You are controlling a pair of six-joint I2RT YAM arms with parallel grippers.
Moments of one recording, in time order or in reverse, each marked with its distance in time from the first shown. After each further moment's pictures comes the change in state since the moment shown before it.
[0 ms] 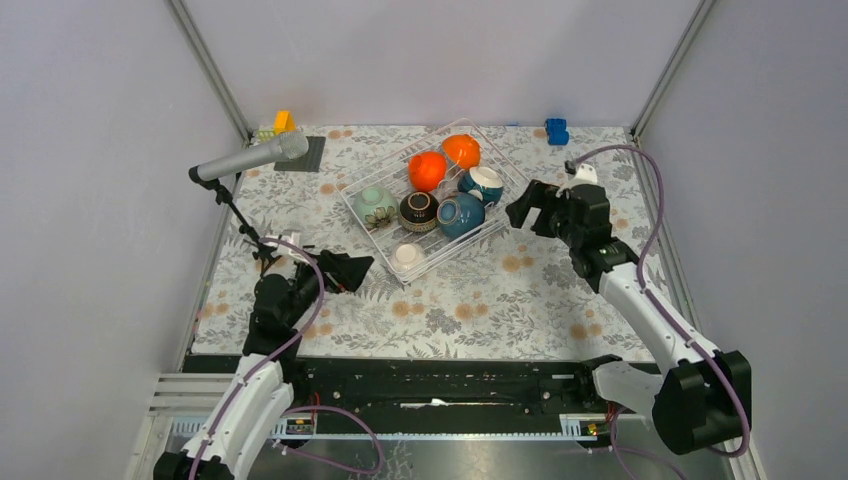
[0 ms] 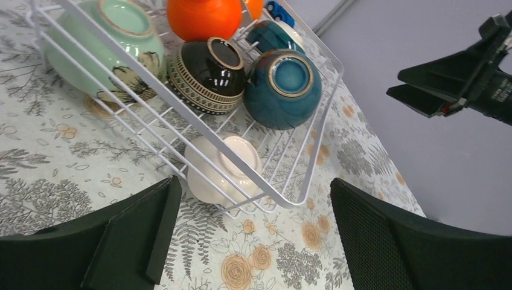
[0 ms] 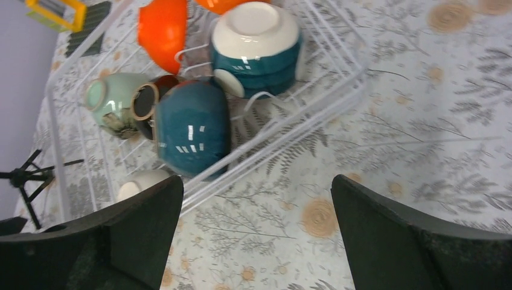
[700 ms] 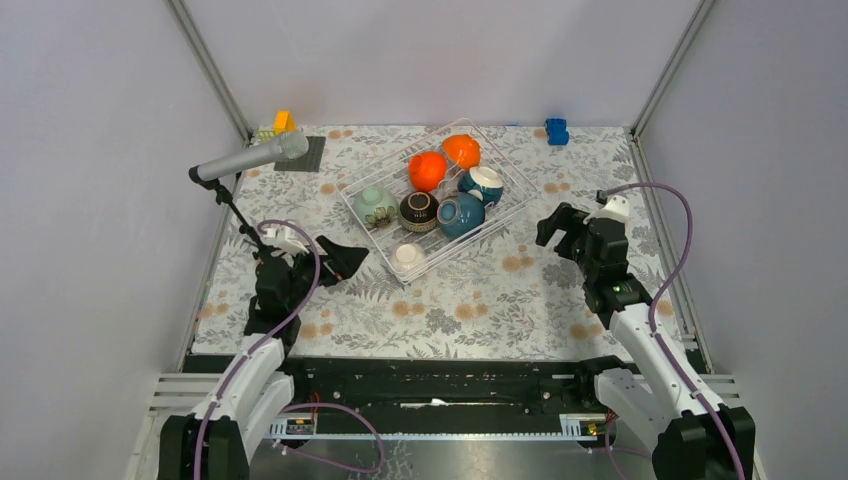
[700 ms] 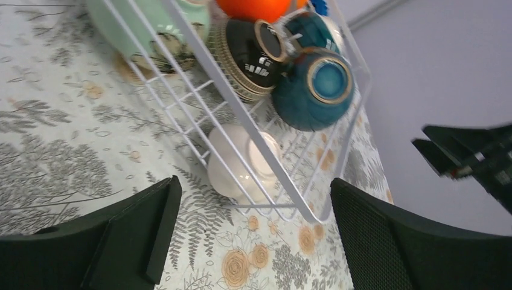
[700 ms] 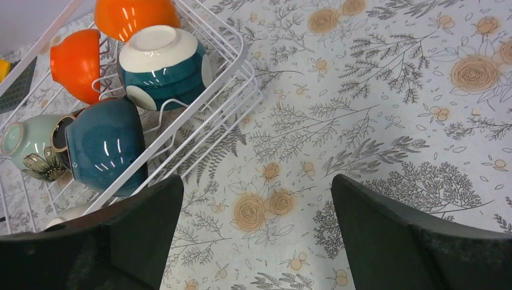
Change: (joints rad) left arm 0.093 0.234 0.084 -0.049 -0.014 -0.129; right arm -0.060 -0.222 -0.207 0.041 0.187 -0.020
